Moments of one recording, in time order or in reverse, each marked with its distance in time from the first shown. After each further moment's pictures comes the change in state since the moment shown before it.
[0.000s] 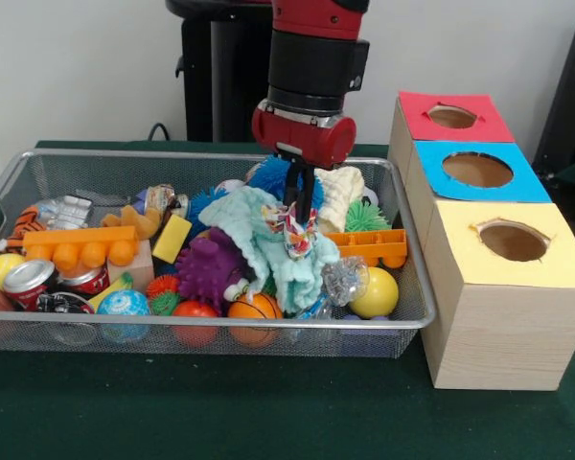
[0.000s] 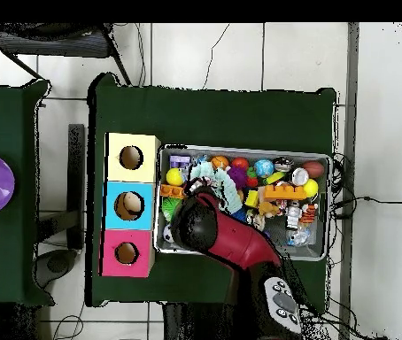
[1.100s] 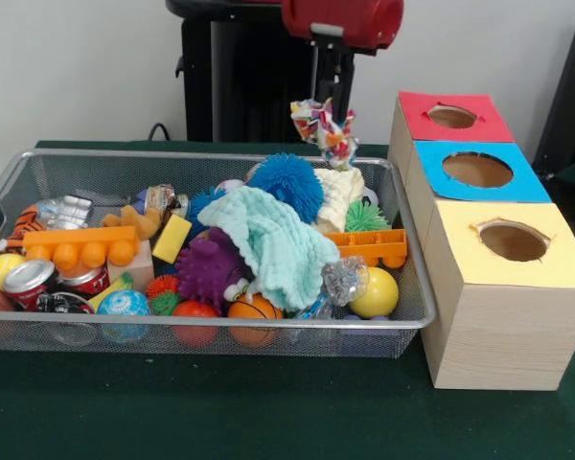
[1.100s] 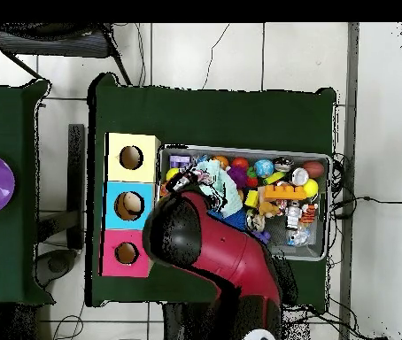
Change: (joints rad) arm 0.180 -0.204 -0.166 -0.048 0.045 0.235 0.000
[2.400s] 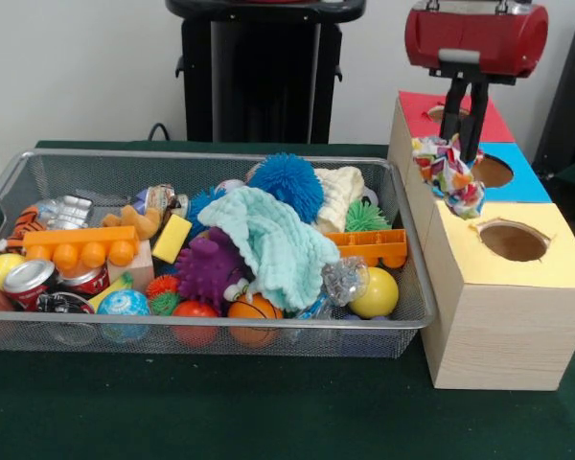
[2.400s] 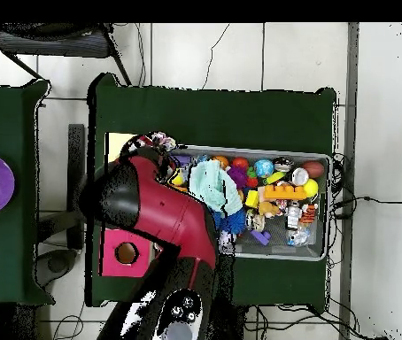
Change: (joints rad) arm 0.239 0.243 -0.142 -0.267 0.258 0.000 0.118
